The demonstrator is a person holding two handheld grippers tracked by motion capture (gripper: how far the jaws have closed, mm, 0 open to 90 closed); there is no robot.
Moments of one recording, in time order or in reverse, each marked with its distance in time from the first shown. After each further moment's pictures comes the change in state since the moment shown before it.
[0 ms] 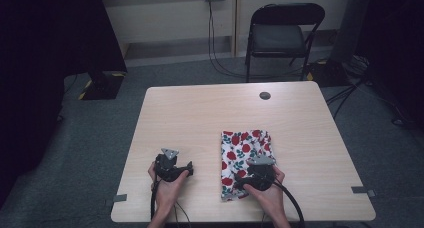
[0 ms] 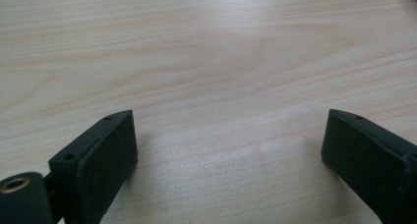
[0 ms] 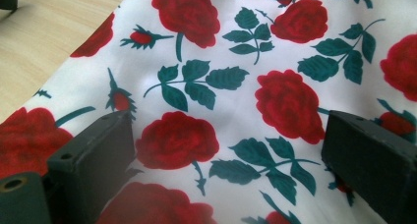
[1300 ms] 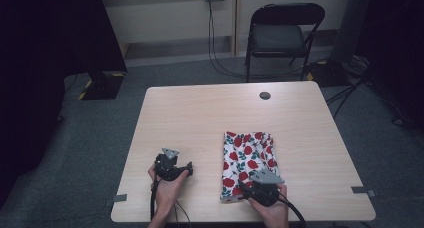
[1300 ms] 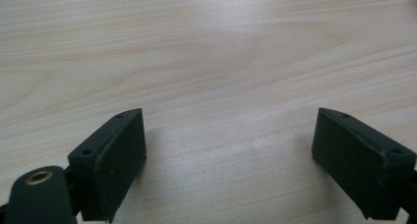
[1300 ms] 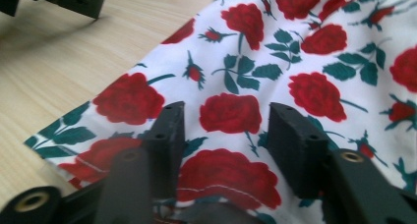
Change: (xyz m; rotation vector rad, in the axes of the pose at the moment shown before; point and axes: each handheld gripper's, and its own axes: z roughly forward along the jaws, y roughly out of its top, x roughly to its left) left arm -0.001 0.002 -0.002 0.013 -0.013 0.010; right arm 0.018 -0.029 -0.039 -0.133 0.054 -0.034
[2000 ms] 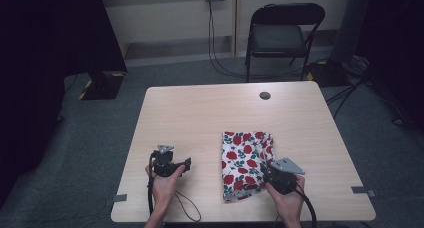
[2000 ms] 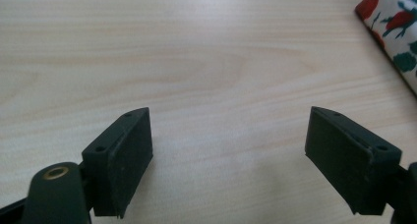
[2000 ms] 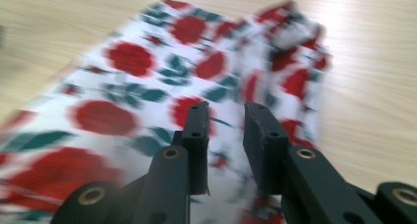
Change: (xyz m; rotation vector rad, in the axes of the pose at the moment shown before) left arm 0.010 0.008 -0.007 0.023 -0.097 -0.108; right arm -0.043 0.015 -0.017 -0.071 -0.140 0.072
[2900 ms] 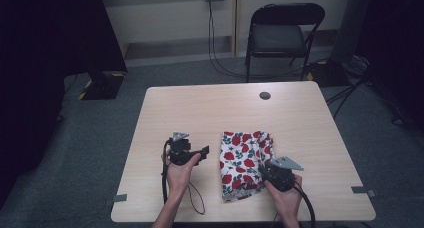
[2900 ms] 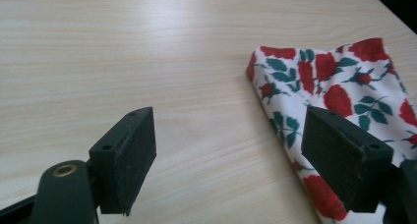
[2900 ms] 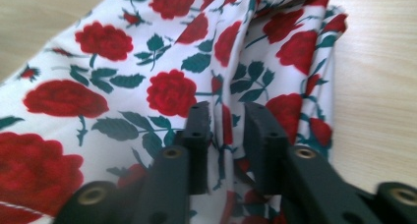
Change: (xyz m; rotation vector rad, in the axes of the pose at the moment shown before) left arm -0.041 0.043 -0.003 -0.078 -0.190 -0.012; right arm -0.010 -0.011 0.022 0.078 -0.010 0.062
